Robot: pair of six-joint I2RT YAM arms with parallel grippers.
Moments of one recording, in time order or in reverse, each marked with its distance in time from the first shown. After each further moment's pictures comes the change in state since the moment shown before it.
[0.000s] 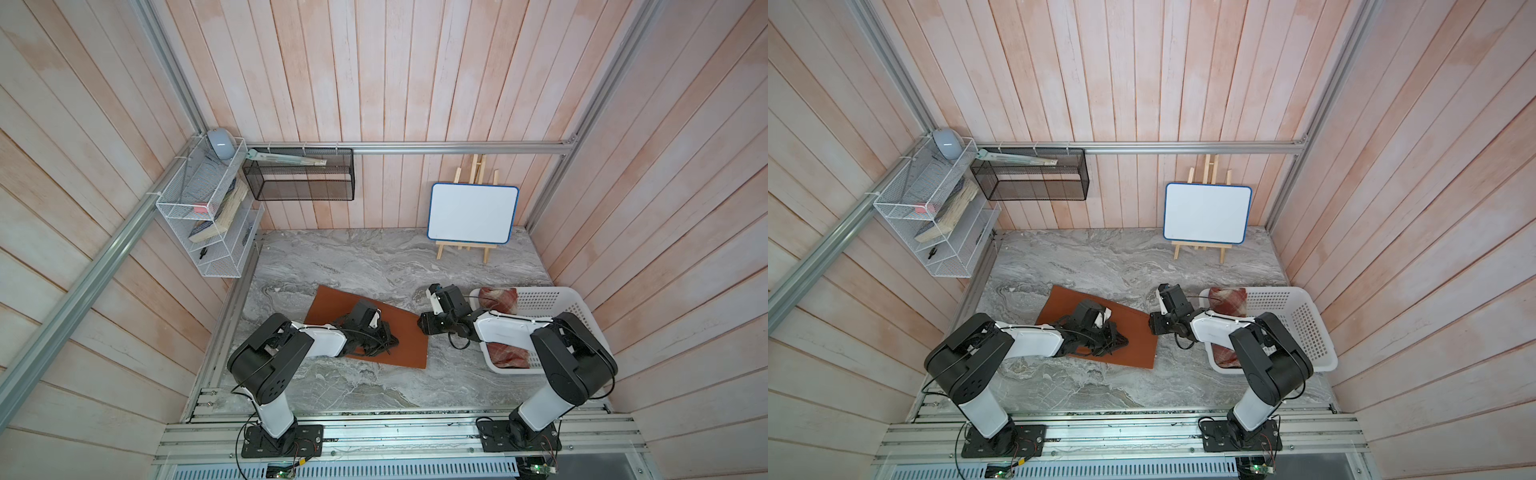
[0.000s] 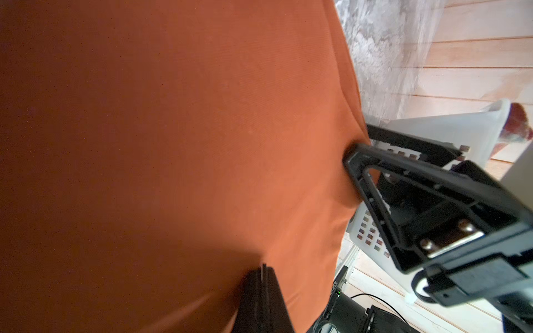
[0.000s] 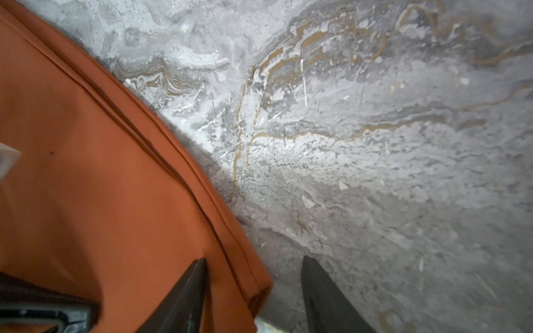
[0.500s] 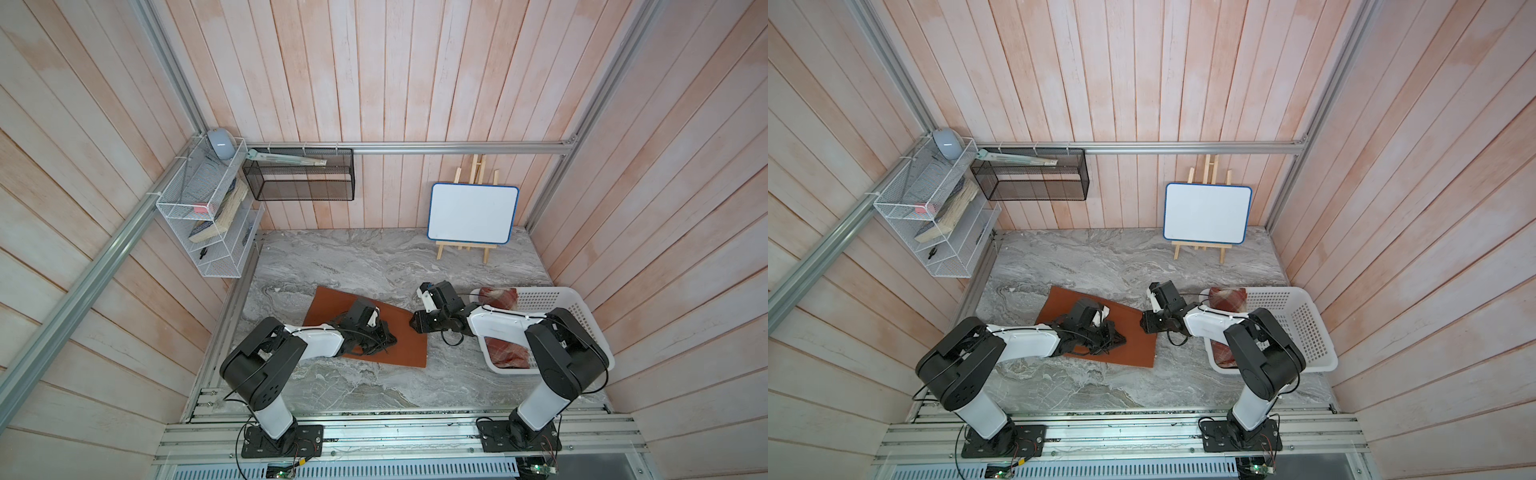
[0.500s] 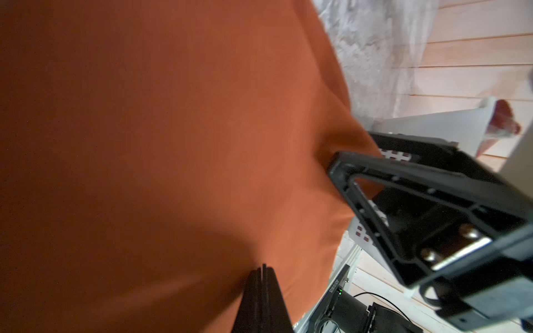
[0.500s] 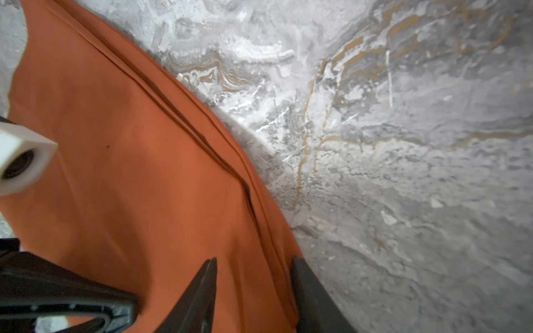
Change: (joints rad) left arm 0.004 -0.026 0.001 -0.047 -0.016 0.023; right arm 0.039 0.044 0.093 -0.080 -0.071 0.034
